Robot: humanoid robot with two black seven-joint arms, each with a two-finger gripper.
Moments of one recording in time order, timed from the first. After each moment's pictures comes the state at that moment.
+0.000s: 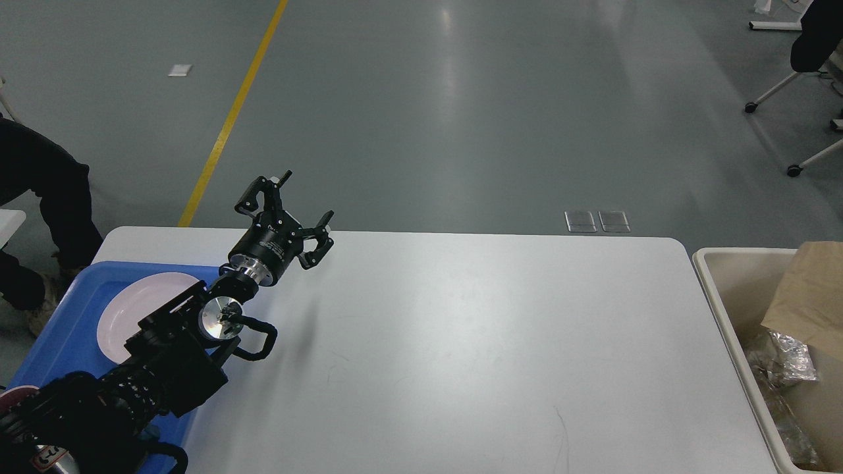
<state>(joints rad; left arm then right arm) -0.79 0.03 -0.72 -0.27 -0.09 -0.56 -0.26 1.01 -0.82 -1.01 0.47 -0.33 0.04 0.32</state>
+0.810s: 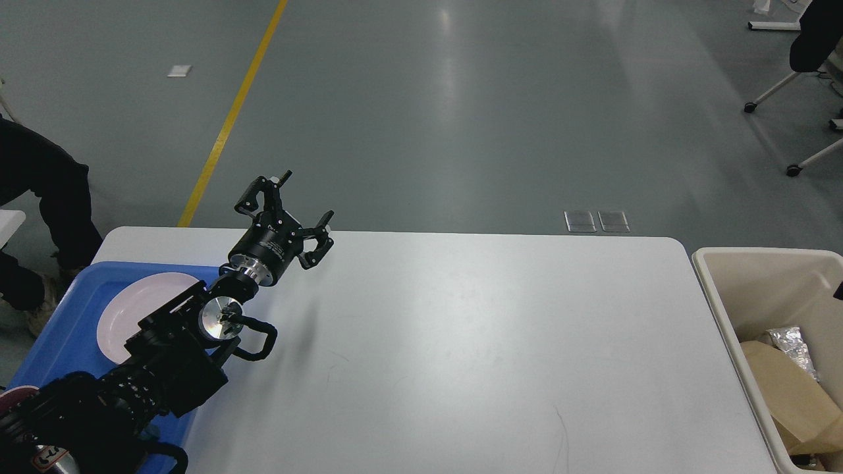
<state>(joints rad) -0.79 0.03 -0.72 -0.27 -0.09 -0.56 -0.26 0.99 -0.80 -0.88 0.46 -0.34 0.04 0.32</state>
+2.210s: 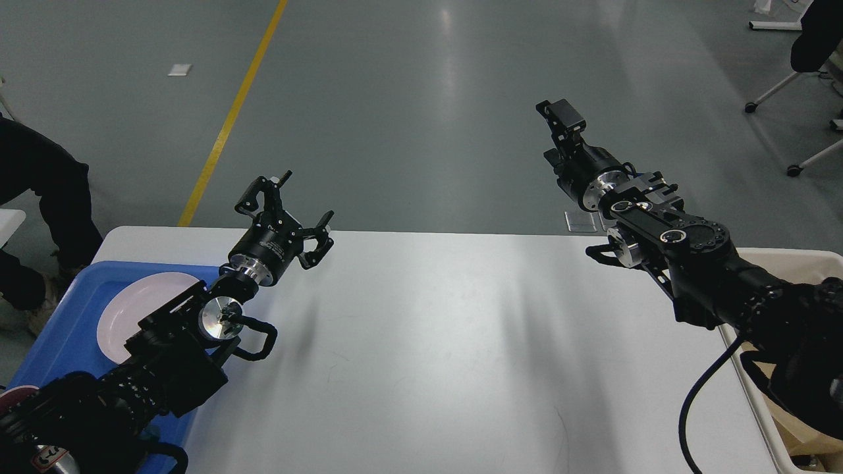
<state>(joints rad) -0.79 0.03 -0.72 -0.27 -0.09 -0.56 -0.26 1.05 -0.14 0.18 0.44 -0.33 -0.07 0.33</state>
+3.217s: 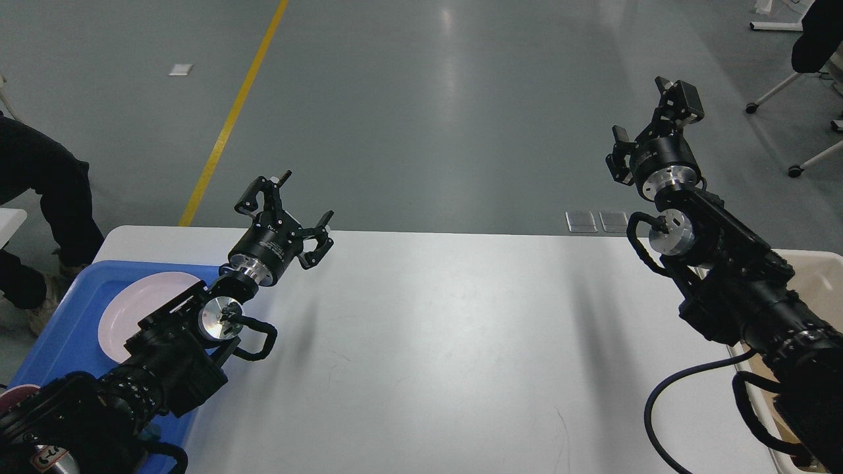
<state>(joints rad) -0.79 0.03 -0.72 -0.27 -0.09 -0.56 -0.26 0.85 -0.21 0.89 0.55 -0.29 -0.05 0.33</state>
